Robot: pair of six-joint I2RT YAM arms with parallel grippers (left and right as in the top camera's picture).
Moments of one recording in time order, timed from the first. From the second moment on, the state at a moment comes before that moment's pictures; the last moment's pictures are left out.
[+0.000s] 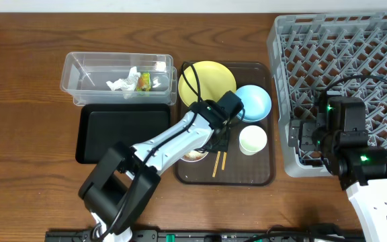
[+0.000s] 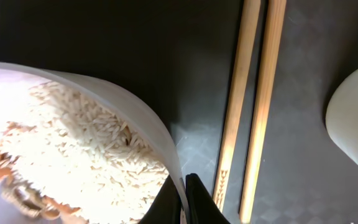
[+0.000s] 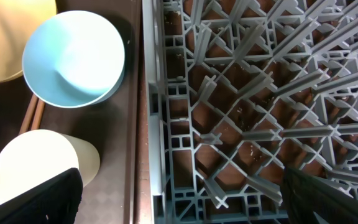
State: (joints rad) left arm -0.75 1.88 1.28 -0.85 0.02 -0.60; right arm 0.09 1.05 0.91 -0.81 0.06 0.10
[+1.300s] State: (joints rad) left arm 0.26 1.60 0.94 -0.98 1.20 0.20; right arm 0.09 1.05 0.91 -0.81 0.06 0.10
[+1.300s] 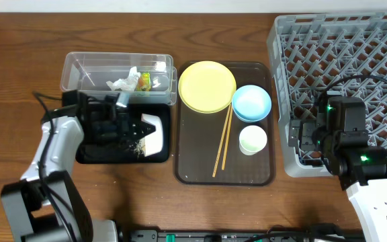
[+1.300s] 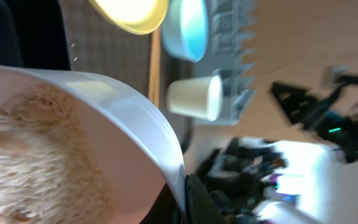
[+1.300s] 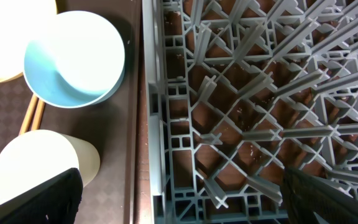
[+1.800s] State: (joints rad) left arm 0.40 1.74 0.93 -0.98 1.47 -0.11; right arm 0.09 1.05 0.91 -0.82 0.06 0.10
